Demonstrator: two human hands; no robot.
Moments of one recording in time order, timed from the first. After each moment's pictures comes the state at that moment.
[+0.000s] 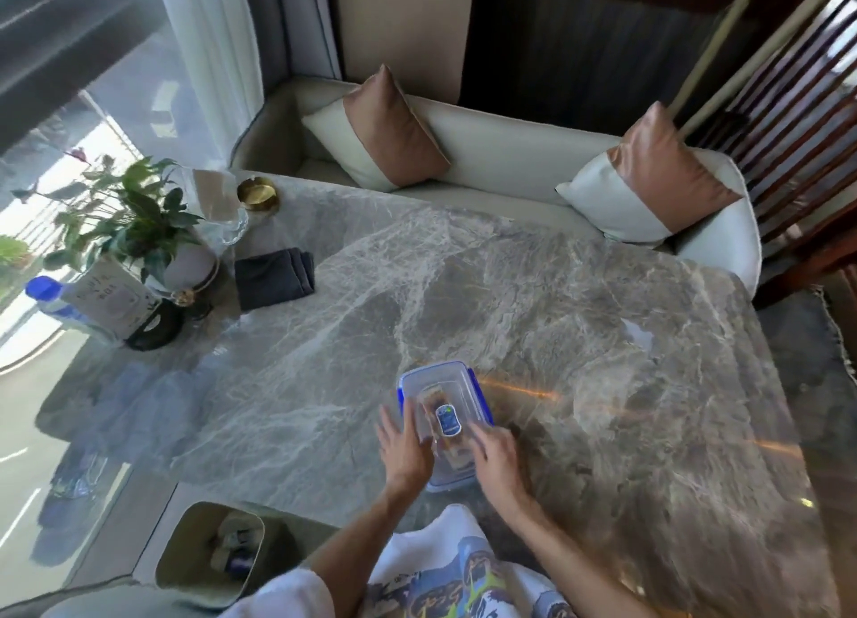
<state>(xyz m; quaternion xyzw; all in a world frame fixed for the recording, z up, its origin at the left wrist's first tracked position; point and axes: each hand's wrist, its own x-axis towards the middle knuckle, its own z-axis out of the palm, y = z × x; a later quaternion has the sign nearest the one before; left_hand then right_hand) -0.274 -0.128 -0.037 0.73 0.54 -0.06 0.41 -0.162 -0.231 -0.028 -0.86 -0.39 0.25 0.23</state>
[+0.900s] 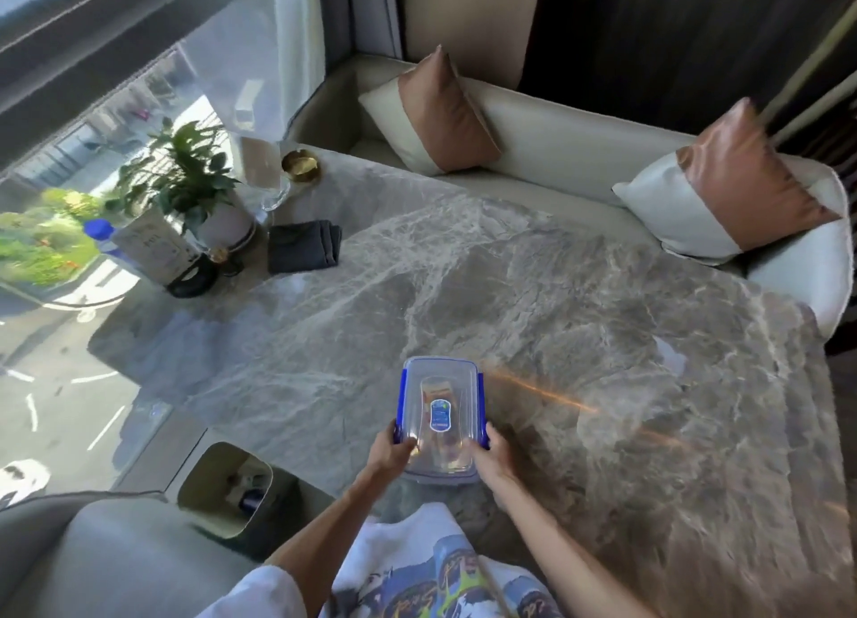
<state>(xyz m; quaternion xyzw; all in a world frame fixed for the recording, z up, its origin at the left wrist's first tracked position) -0.267 -0.157 -0.021 0.50 0.63 0.05 0.59 -0.120 -0.239 -0.044 -0.76 -0.13 0.52 0.35</state>
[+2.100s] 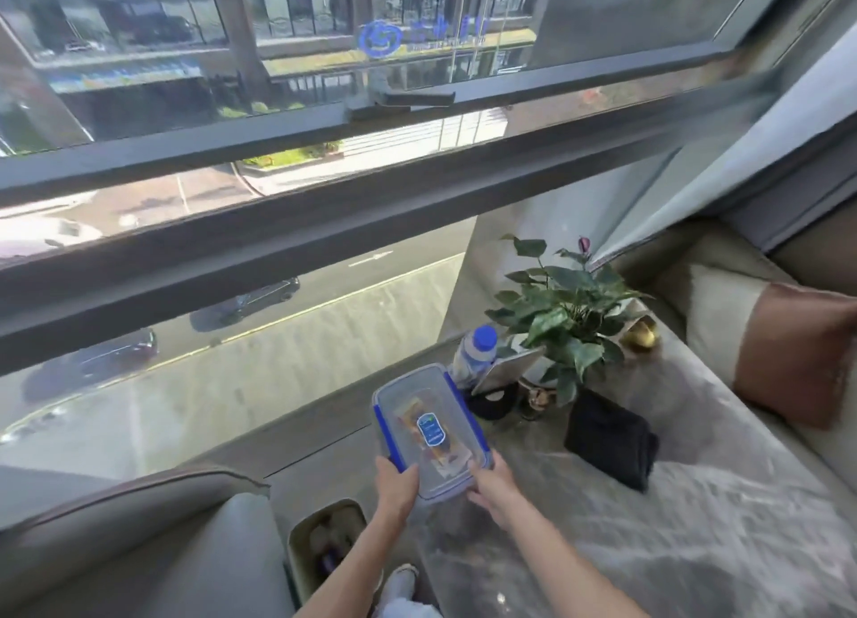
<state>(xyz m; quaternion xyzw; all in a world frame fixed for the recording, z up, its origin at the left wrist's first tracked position) -0.676 0.178 -0.055 0.11 0.77 0.33 0.53 -0.536 0.218 -0.050 -0.70 -0.22 0.65 0.21</state>
